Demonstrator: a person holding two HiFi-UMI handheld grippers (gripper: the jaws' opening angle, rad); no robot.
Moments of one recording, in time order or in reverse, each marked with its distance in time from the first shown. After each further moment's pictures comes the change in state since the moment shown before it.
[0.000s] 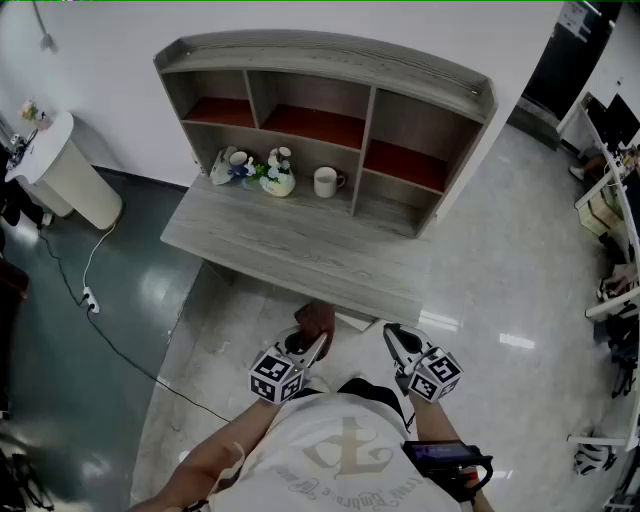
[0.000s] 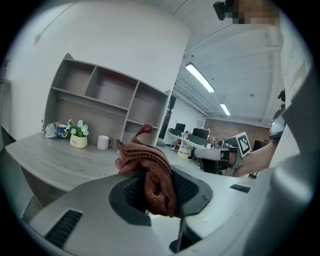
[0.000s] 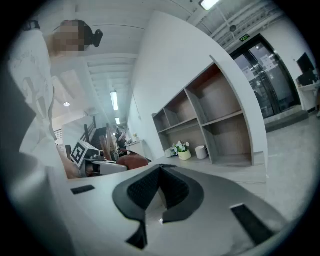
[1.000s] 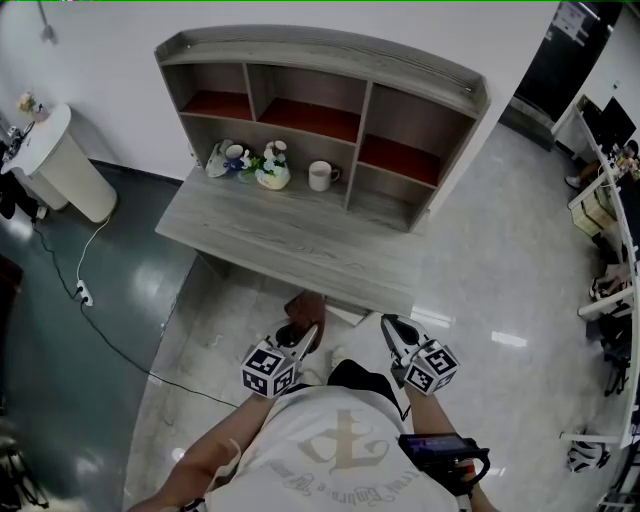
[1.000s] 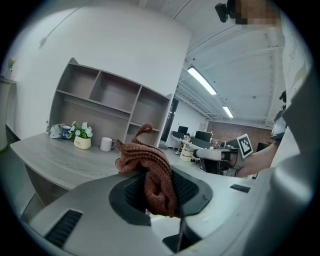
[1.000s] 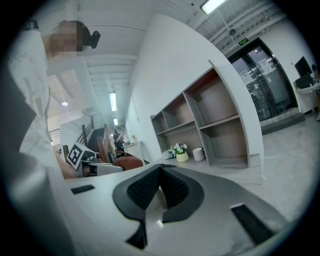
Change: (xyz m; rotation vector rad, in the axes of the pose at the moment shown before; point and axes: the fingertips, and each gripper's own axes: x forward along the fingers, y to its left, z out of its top) left arm -0.020 0.002 0.002 -0.013 -0.031 0.034; right arm -0.007 0.005 0.002 0.004 -0.021 -0.033
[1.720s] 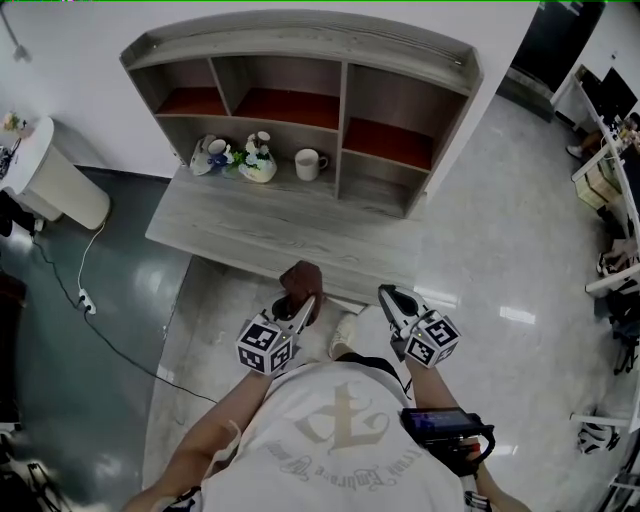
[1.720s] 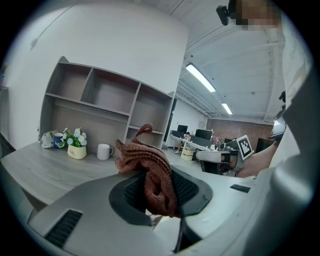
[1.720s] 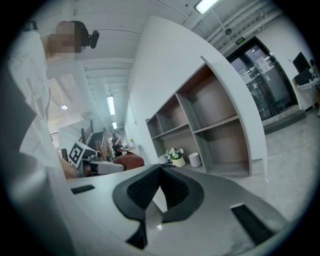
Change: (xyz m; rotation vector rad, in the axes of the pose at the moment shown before) left arm 0.064 0.030 0.037 0.052 0.004 -0.008; right arm 0.038 -0.059 0.020 0.018 -0.039 0.008
